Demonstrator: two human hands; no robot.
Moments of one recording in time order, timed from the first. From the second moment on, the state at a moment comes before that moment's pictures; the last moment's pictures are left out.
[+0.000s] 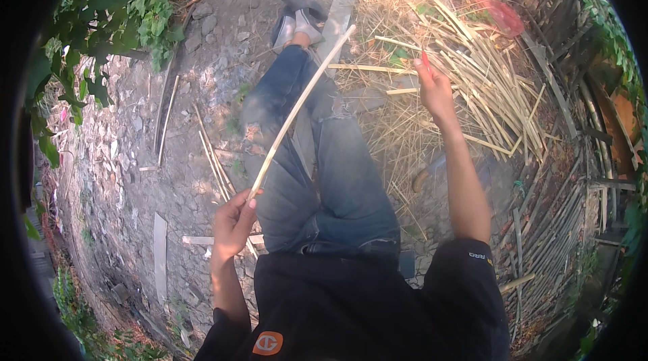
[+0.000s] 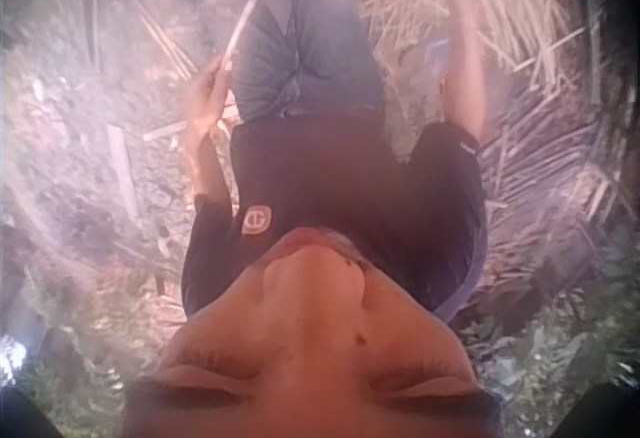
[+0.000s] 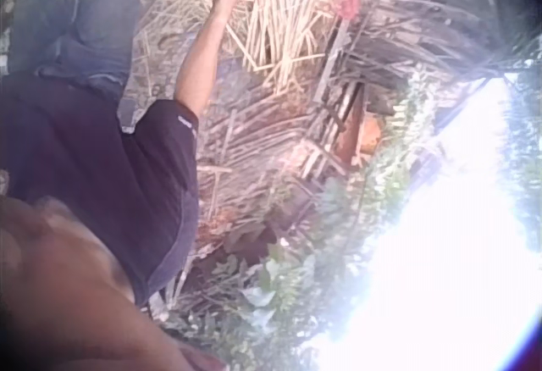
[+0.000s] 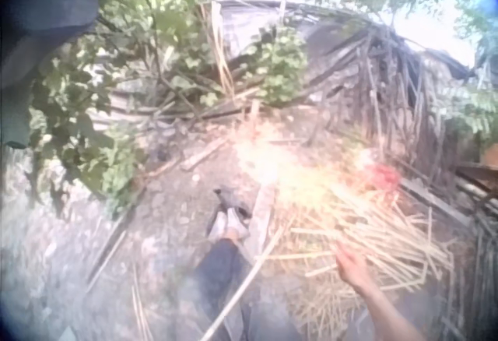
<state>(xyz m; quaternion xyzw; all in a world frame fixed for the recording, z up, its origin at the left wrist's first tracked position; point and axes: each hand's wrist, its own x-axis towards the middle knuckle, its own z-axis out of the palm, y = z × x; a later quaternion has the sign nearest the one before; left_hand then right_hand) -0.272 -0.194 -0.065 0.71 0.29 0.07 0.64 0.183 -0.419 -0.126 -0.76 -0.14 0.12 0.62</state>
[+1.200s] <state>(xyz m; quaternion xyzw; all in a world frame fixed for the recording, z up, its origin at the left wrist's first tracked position) -0.056 -0.257 -0.033 0.93 -0.10 -0.09 0.35 -0.038 -0.214 -0.104 -0.77 -0.52 0.04 0.37</state>
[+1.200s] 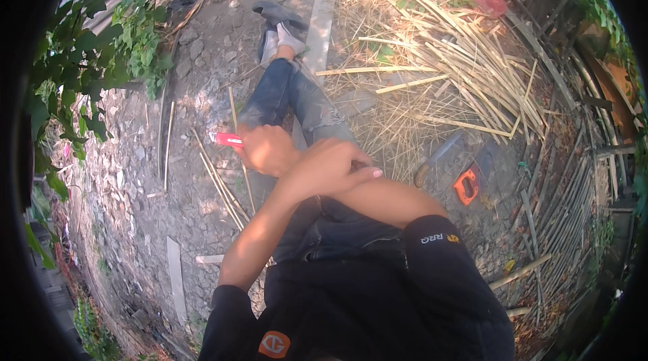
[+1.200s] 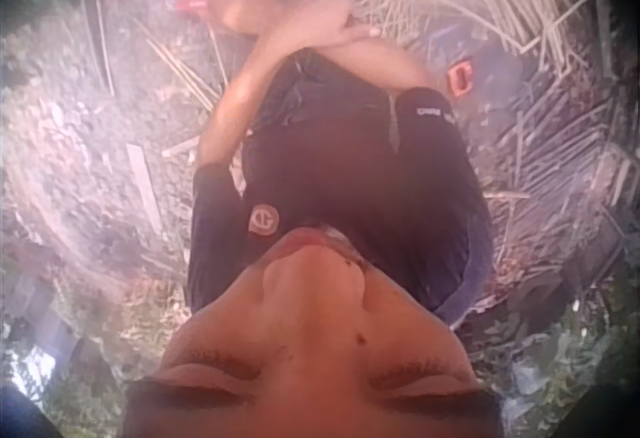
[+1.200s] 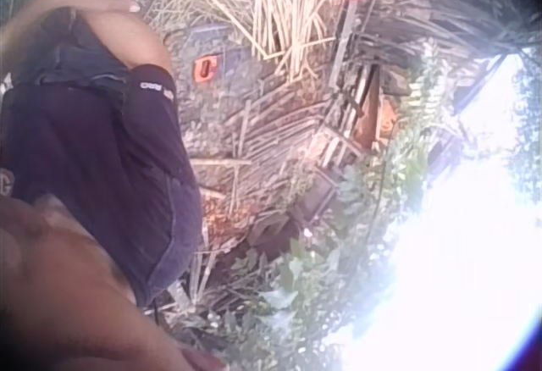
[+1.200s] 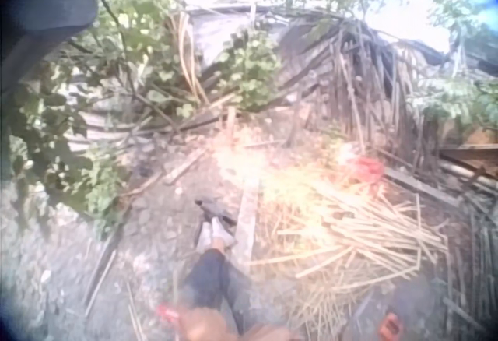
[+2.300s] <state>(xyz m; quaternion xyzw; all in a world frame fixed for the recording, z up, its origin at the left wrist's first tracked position) -0.002 -0.265 -0.051 0.96 -0.05 -0.01 0.27 -0.064 -0.207 -0.105 -0.78 -0.51 0.11 0.36</state>
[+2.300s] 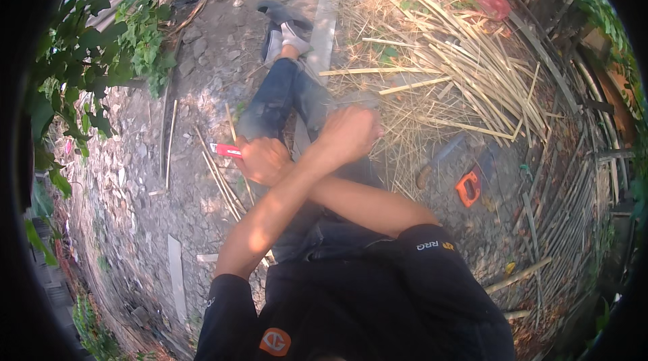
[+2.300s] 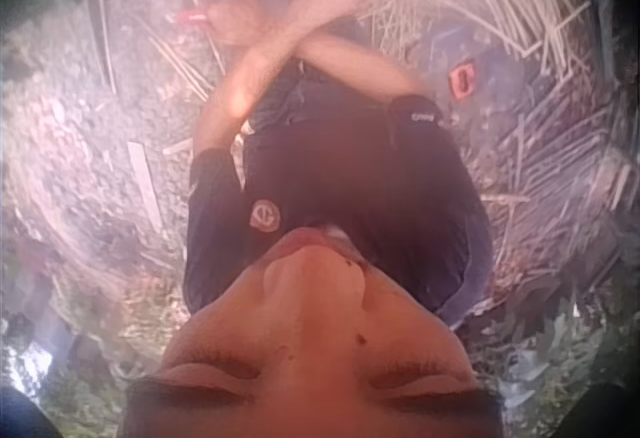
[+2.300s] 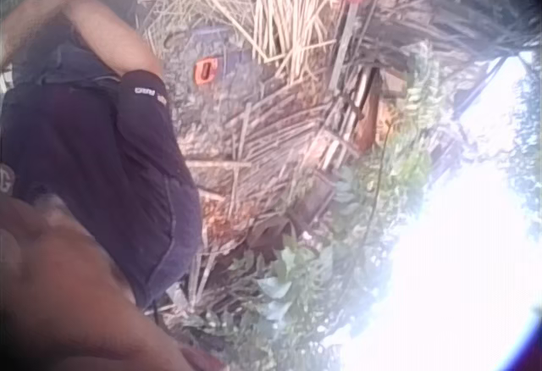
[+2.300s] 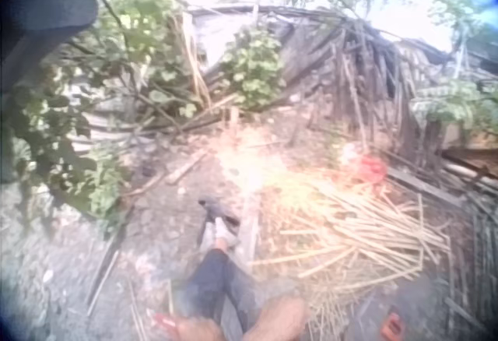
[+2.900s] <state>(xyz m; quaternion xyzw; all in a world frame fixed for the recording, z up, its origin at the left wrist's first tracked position) -0.142 -0.165 -0.057 0.85 0.19 0.39 0.28 0.029 -0.255 -0.150 -0.64 -0.23 0.23 0.69</state>
